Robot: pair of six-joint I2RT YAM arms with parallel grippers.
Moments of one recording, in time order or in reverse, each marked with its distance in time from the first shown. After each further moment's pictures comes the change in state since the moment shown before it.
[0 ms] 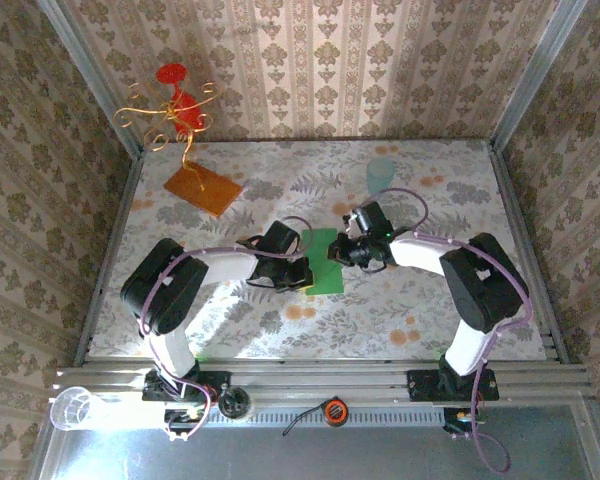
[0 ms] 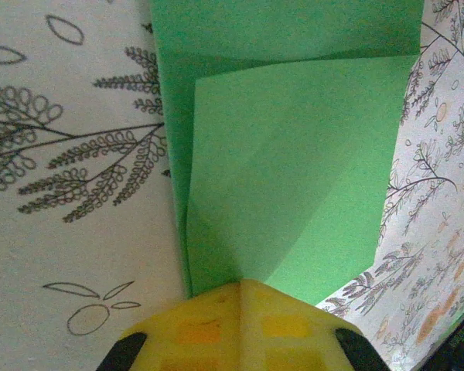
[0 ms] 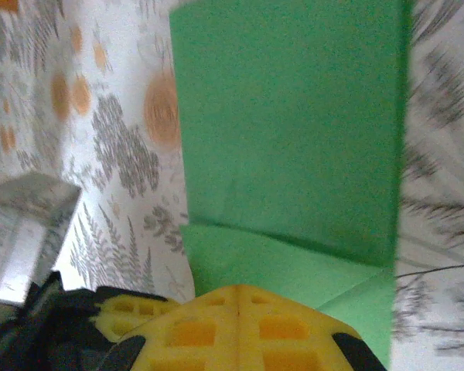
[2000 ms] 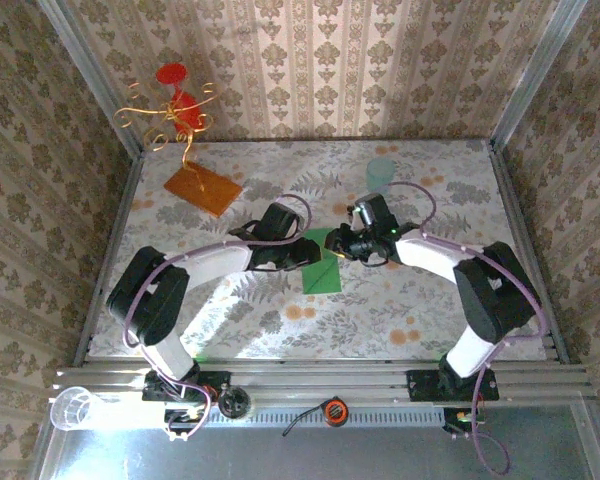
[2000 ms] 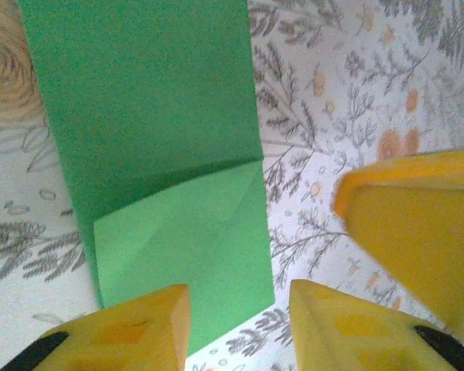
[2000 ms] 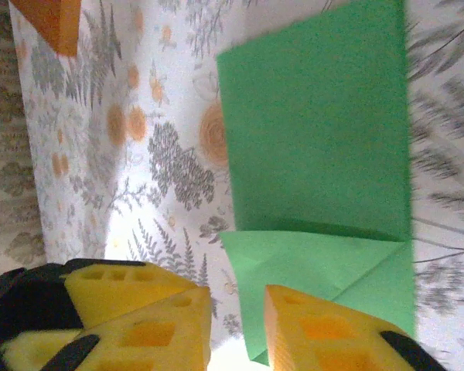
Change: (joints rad) left arm 0.013 -0.090 0.102 -0.018 -0.100 -0.001; right arm -0.013 -0.118 0.009 -0.030 0.036 0.105
